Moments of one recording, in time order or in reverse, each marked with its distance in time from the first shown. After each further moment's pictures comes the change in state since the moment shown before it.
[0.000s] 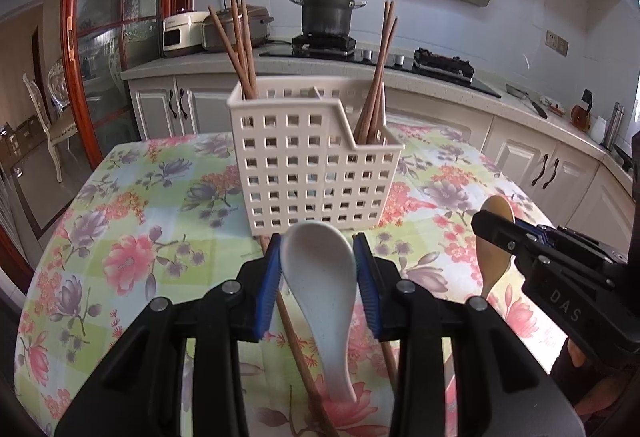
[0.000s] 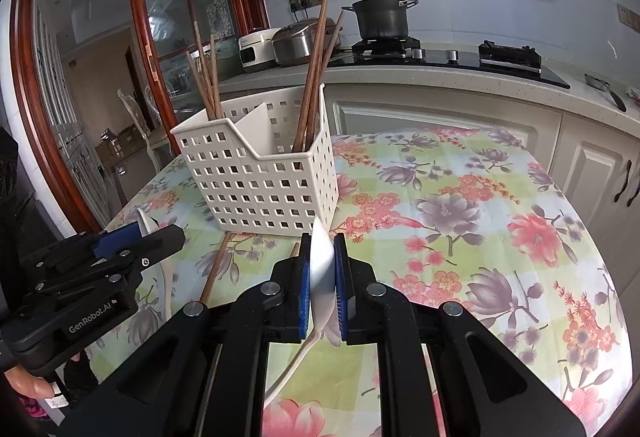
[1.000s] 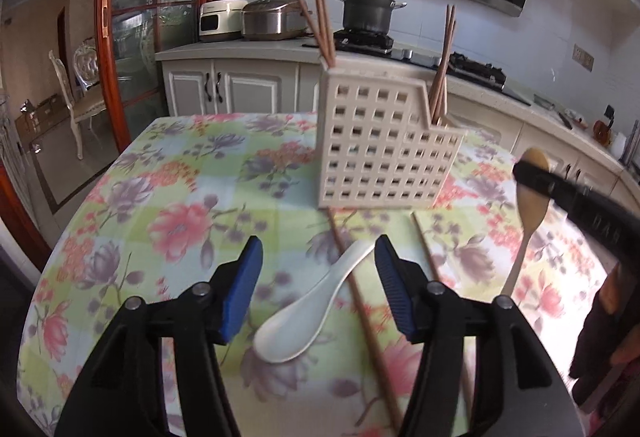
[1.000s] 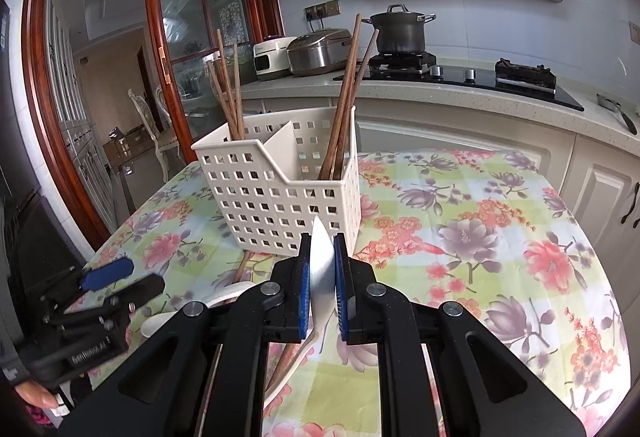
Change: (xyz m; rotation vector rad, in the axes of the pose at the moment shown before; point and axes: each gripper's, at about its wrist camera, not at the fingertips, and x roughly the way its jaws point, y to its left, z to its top) left arm -0.011 0.055 -0.037 -0.076 0.025 0.086; right arm 0.006 0.021 0.012 -0.034 -0.026 0.026
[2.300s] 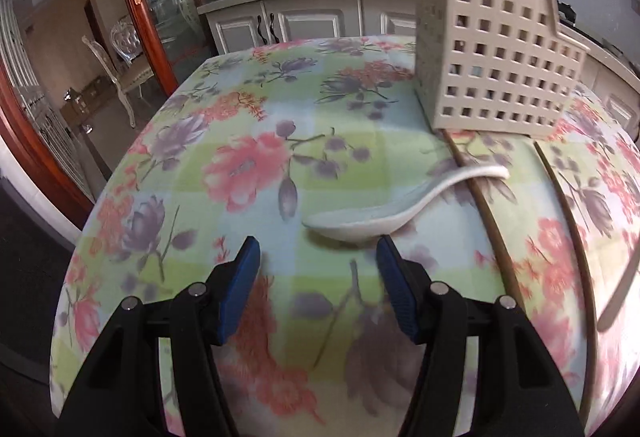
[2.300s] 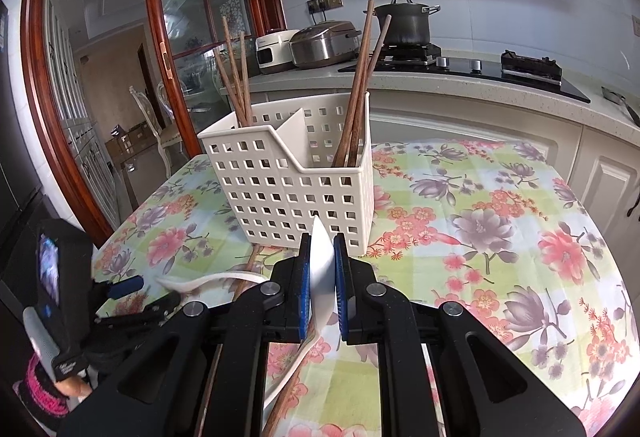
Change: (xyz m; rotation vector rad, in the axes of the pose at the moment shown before) left arm 0.068 0.043 -0.013 0.022 0.225 0.235; right arm 0.010 0.009 -0.004 0.011 0.021 0.010
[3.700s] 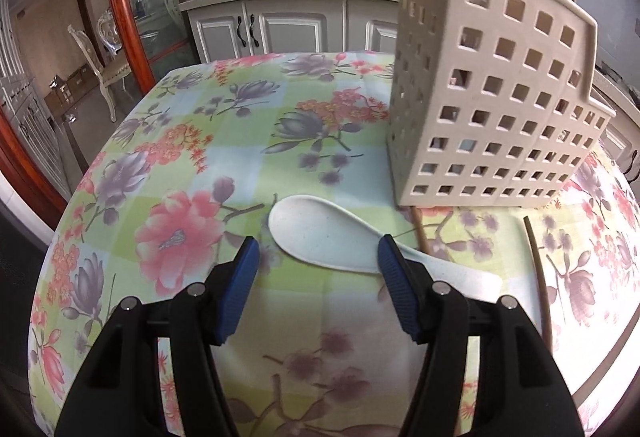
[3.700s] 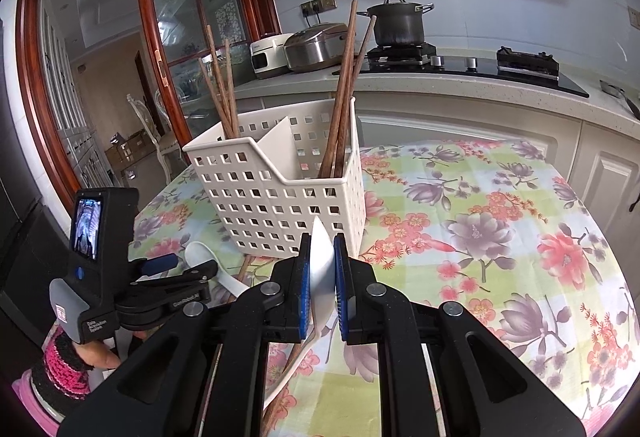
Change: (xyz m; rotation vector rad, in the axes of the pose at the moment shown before) left arm 0.032 -0.030 0.051 -0.030 -0.006 -0.066; right arm 0.005 -0.014 0.007 0.026 -0.012 0.006
